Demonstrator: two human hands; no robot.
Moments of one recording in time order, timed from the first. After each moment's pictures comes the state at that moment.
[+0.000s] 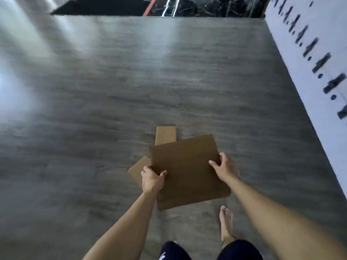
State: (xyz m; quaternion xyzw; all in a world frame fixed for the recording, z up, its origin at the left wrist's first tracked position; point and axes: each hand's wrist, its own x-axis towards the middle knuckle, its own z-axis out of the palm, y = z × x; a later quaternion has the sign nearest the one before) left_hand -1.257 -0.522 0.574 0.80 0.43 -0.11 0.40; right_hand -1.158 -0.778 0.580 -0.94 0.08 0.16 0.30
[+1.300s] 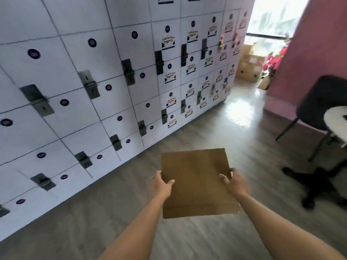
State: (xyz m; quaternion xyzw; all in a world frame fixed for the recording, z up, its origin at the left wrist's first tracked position) left_hand -2.054 -1.084 0.707 0.61 -0.65 -0.43 0.13; right_hand -2.293 -0.934 0.698 -0.26 0.91 -0.27 0.19
